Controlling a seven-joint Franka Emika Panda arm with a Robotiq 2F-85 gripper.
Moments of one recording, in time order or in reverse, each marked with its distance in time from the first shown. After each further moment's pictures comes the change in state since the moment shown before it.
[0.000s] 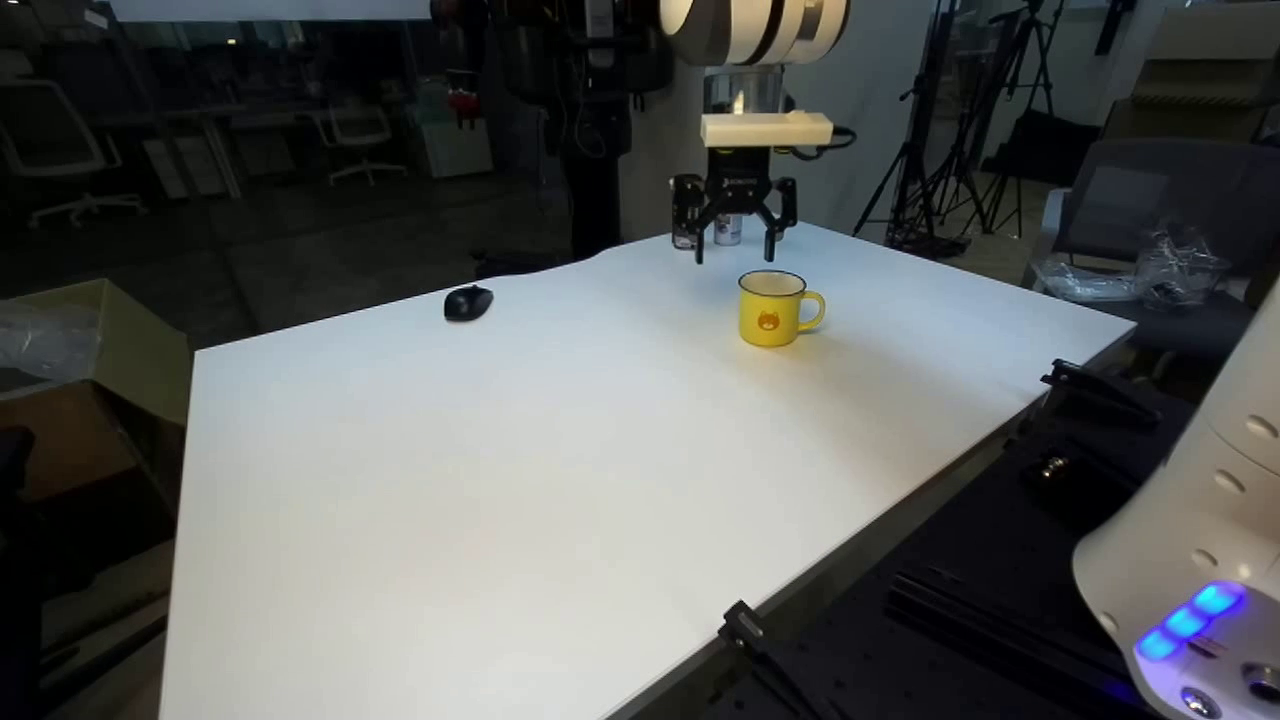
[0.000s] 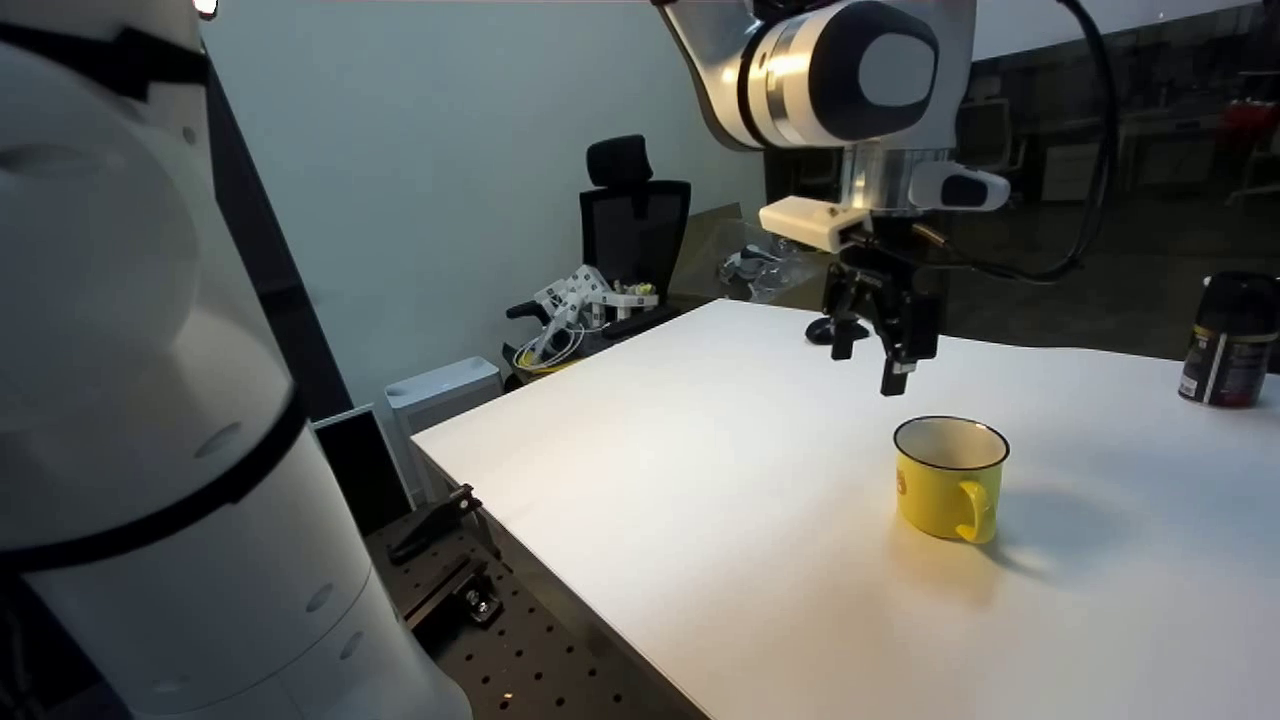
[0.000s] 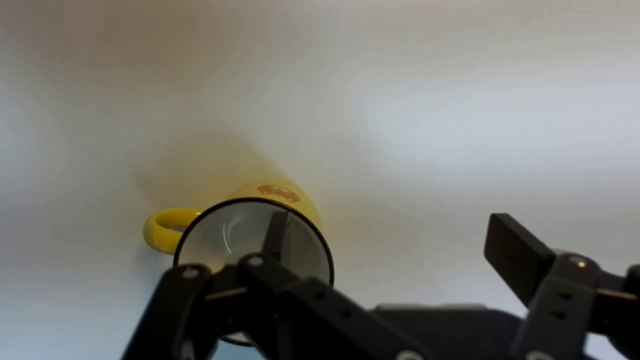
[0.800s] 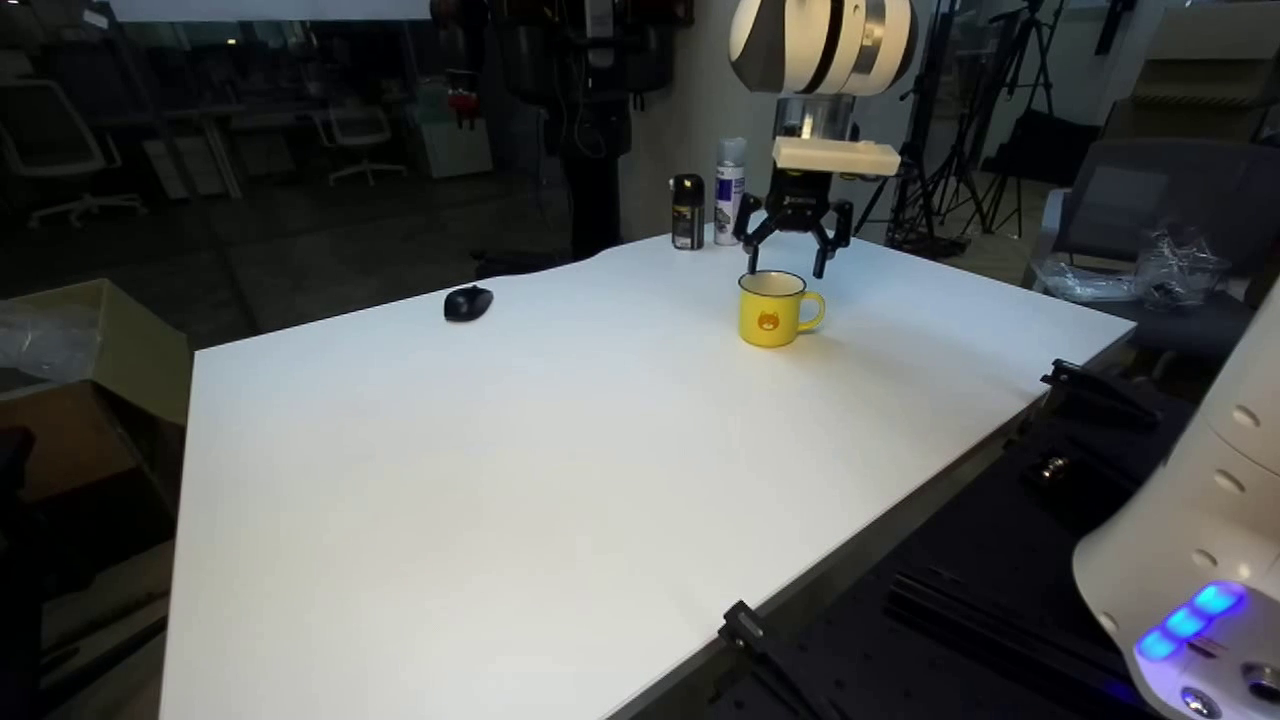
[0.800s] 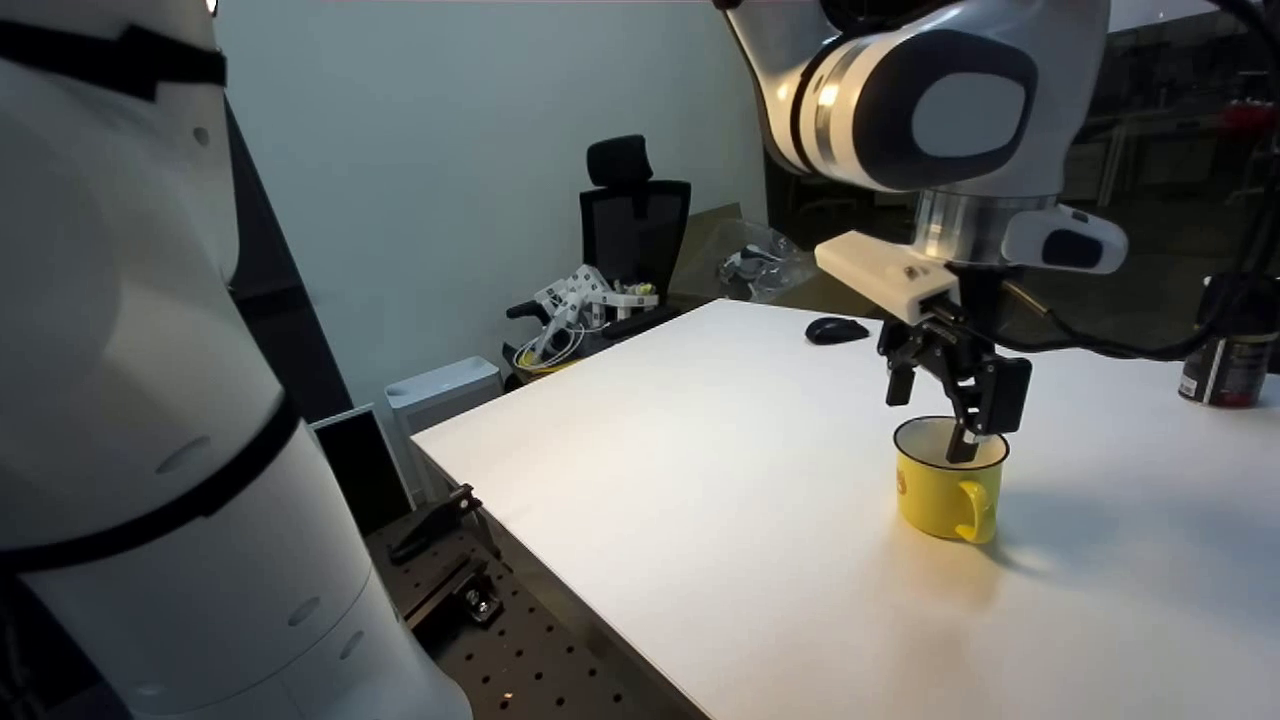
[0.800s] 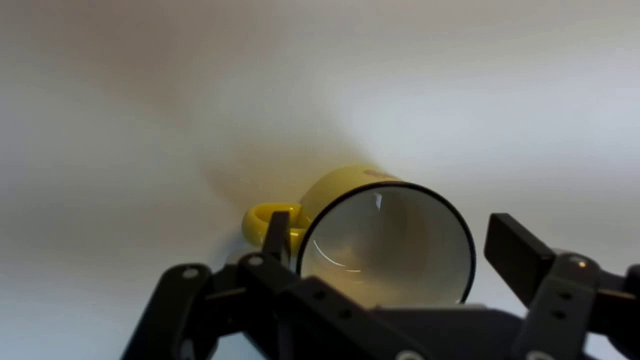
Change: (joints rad) arm -0.152 0.032 -0.005 -0.061 0.126 0.106 -0.227
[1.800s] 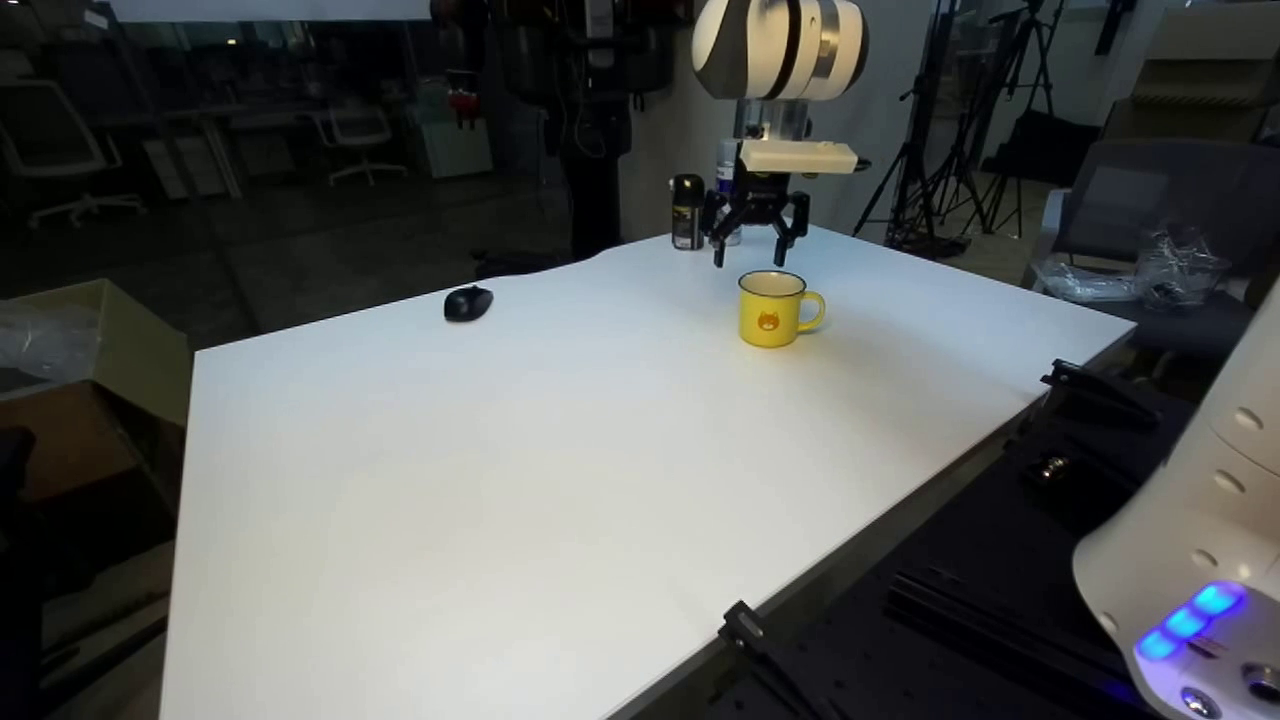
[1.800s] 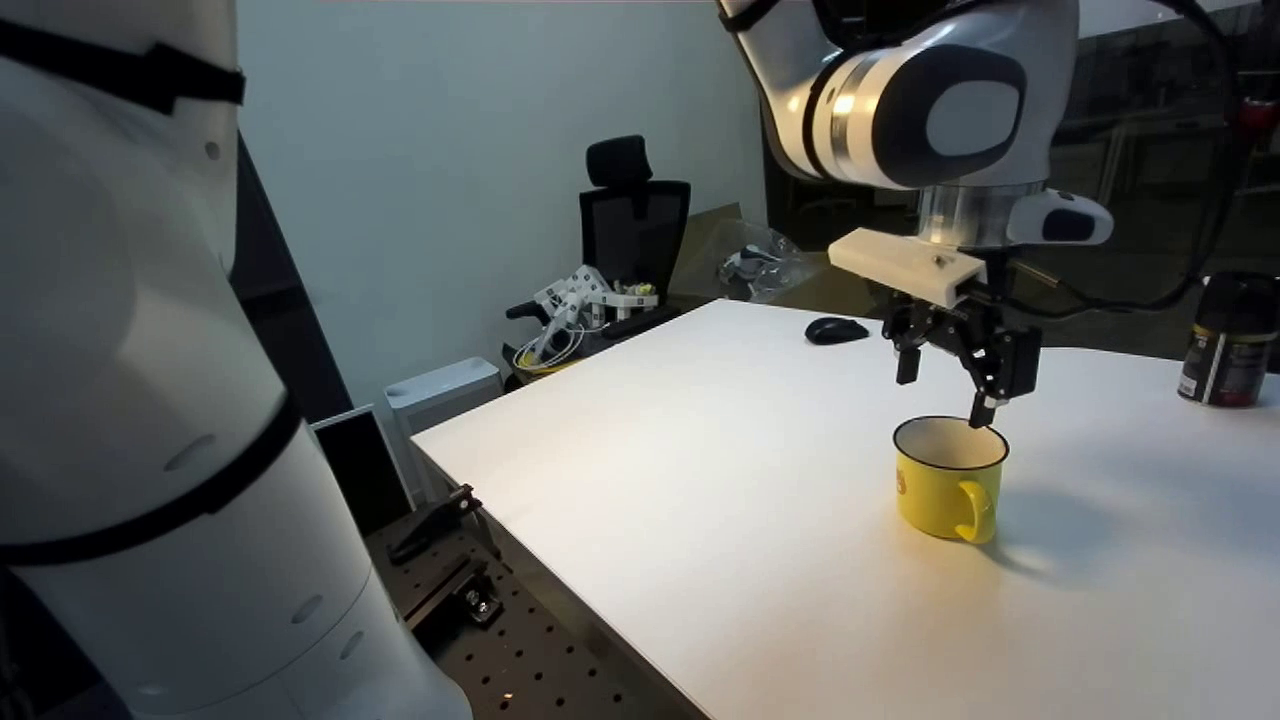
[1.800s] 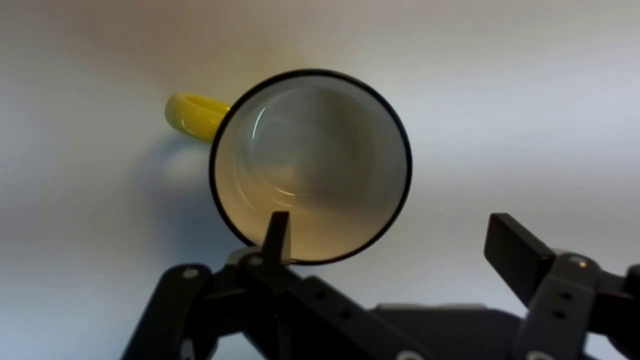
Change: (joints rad) arm 0.034 0.095 0.025 0.143 -0.050 0.022 -0.061
